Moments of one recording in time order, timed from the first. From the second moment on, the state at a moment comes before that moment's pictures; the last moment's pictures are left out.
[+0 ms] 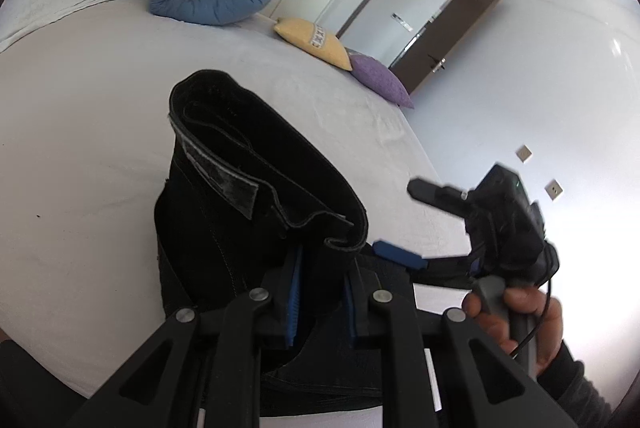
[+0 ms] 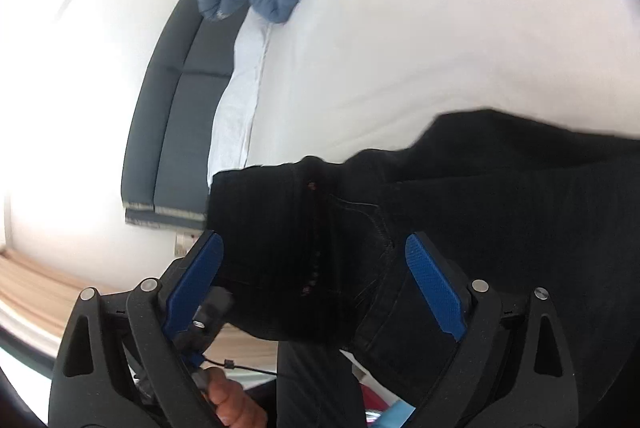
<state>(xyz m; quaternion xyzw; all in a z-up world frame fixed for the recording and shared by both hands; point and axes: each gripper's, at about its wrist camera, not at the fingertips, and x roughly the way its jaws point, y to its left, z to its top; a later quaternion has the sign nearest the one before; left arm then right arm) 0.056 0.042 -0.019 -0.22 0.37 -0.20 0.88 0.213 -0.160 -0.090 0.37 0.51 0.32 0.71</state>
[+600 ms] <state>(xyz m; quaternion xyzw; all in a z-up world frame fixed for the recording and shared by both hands) 0.030 -0.064 -0.027 -0.02 0.40 -0.26 0.88 0.201 -0.158 -0.057 0.24 0.56 0.31 0.73</state>
